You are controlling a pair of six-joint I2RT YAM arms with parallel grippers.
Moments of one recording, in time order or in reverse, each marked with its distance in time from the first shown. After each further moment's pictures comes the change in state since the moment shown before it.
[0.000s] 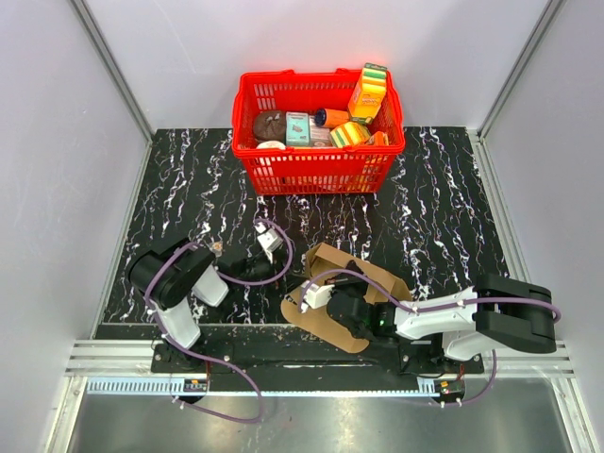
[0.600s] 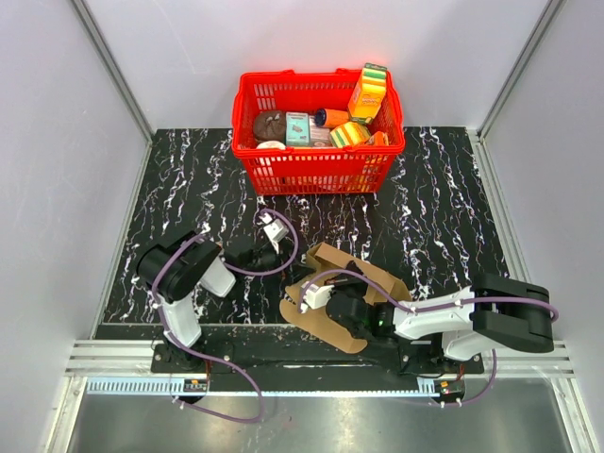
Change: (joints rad) left arm -0.005 0.062 0.107 0.000 0.030 -0.032; right arm 0.000 0.014 0.000 0.001 0.001 0.005
